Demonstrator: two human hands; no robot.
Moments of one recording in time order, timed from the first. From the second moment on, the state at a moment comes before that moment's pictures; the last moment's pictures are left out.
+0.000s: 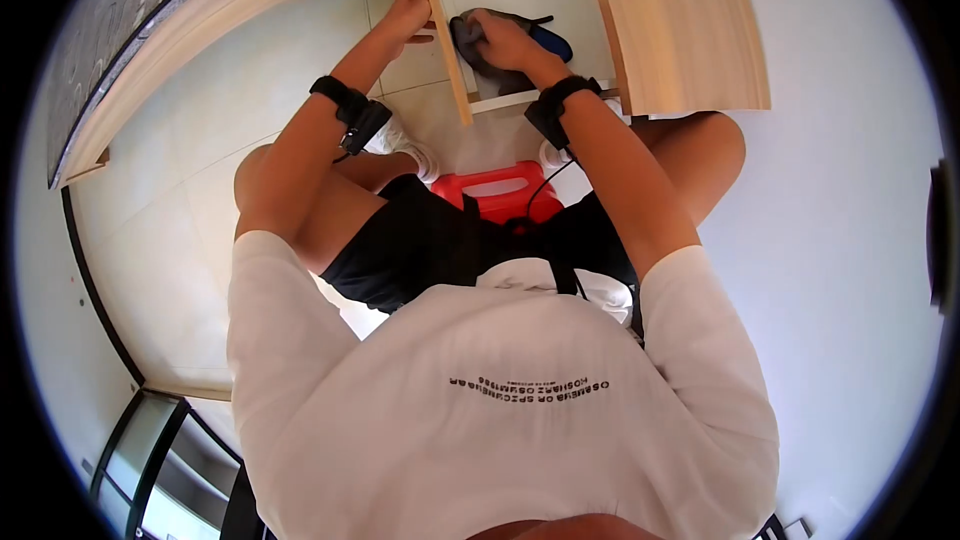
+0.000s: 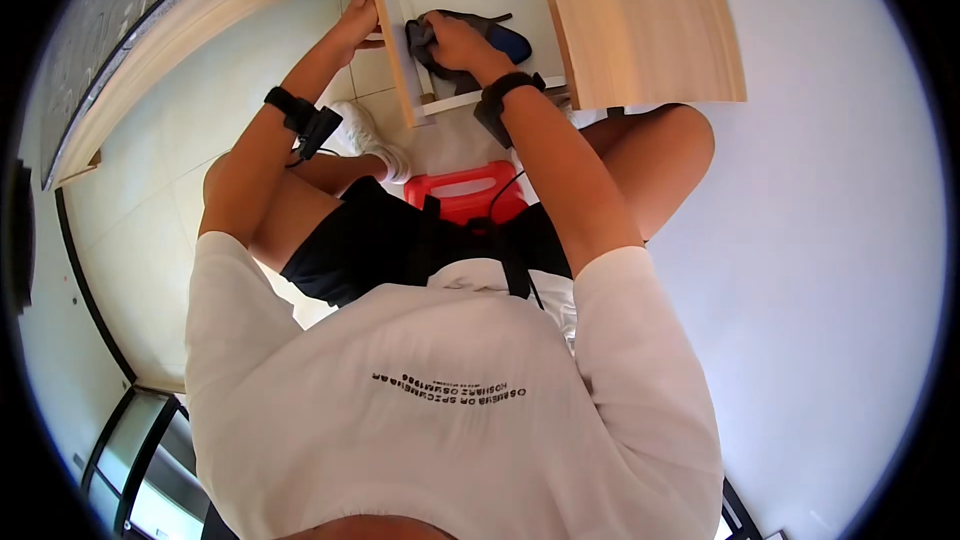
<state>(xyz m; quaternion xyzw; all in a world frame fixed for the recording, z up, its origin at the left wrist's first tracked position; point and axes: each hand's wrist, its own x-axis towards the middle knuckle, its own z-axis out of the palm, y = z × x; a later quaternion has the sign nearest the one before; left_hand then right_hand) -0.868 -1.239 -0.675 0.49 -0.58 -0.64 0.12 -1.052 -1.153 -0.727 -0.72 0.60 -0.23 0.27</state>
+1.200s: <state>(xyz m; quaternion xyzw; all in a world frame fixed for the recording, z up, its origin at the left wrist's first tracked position) -0.872 -1.242 -0.670 0.52 -0.57 -0.62 0.13 -1.065 -1.192 -0.701 -0.74 0.65 0.04 0.16</state>
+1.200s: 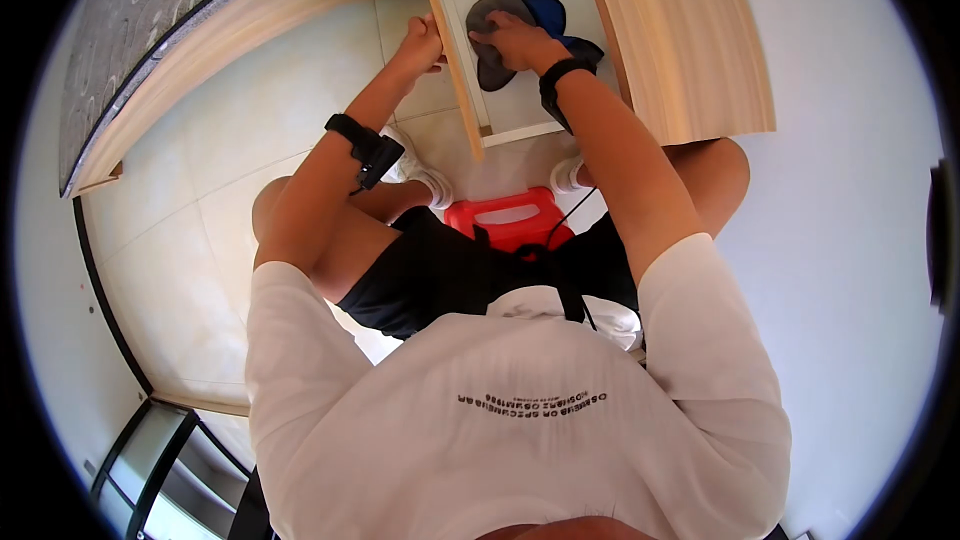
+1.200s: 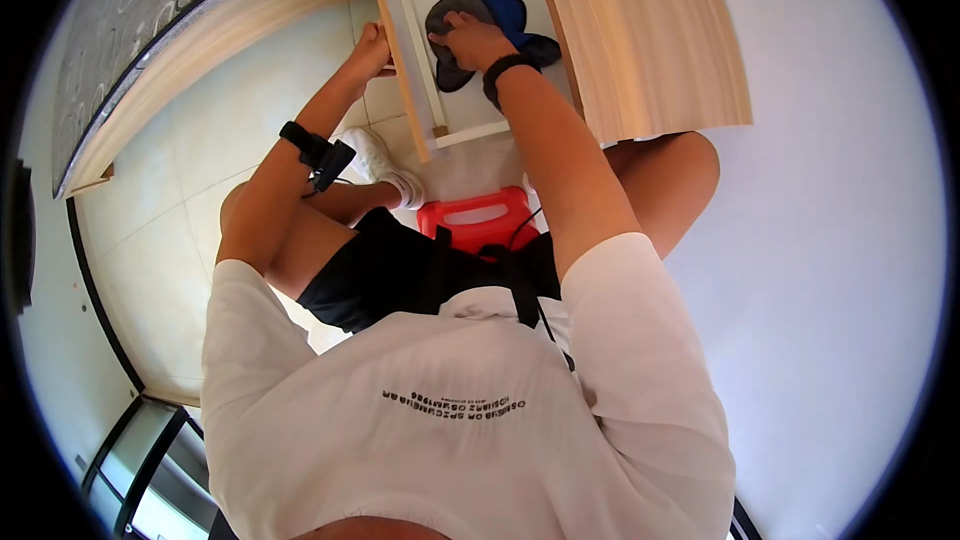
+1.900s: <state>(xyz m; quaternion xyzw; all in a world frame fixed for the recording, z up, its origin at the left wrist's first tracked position) -0.872 -1.242 -0.673 0.51 -0.58 -0.62 0.14 -1.080 -1.202 -0.684 -0.75 0.60 0.08 0.28</state>
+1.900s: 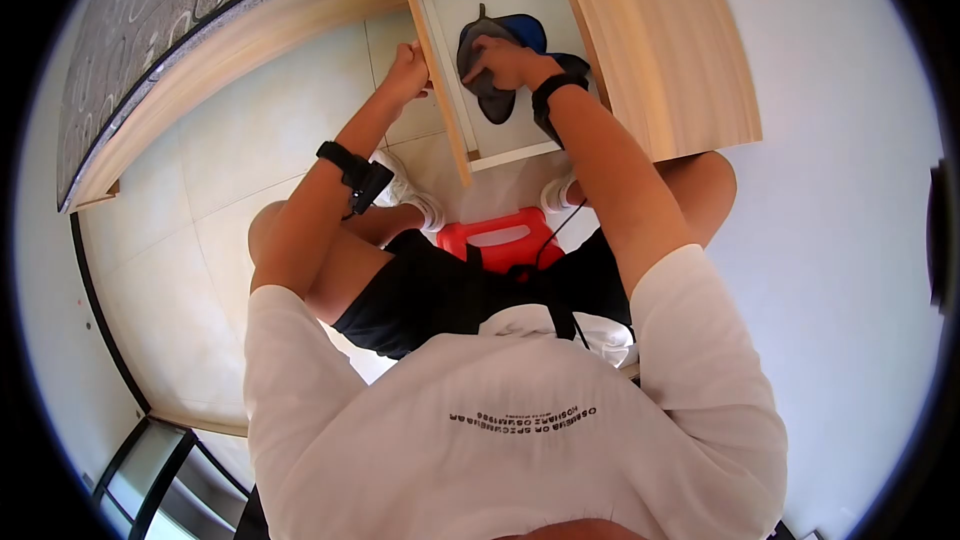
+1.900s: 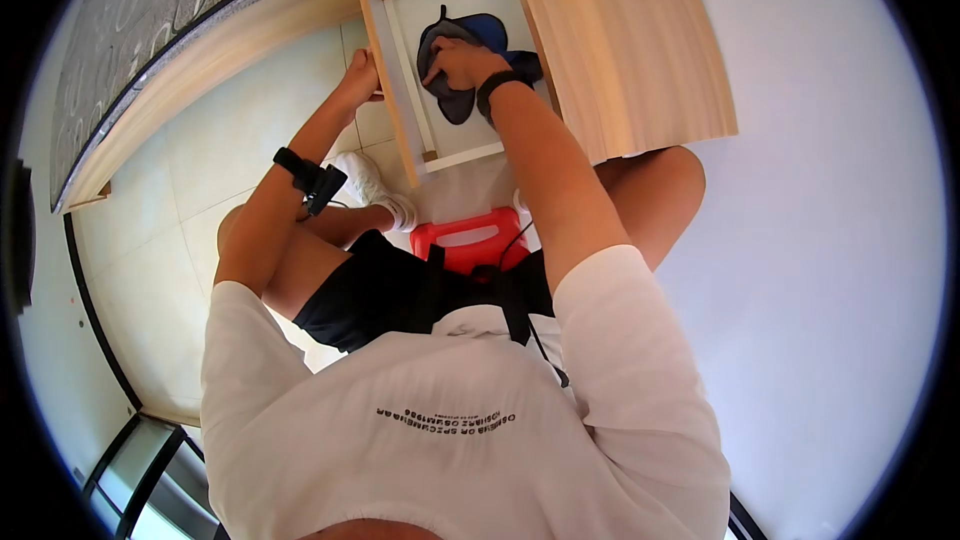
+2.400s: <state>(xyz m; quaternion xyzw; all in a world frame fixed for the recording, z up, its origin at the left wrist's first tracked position) -0.870 -1.242 -0.679 0.50 -0.58 -0.62 0.14 -1.079 -1.213 -0.713 -0.75 0.60 0.01 0.27</state>
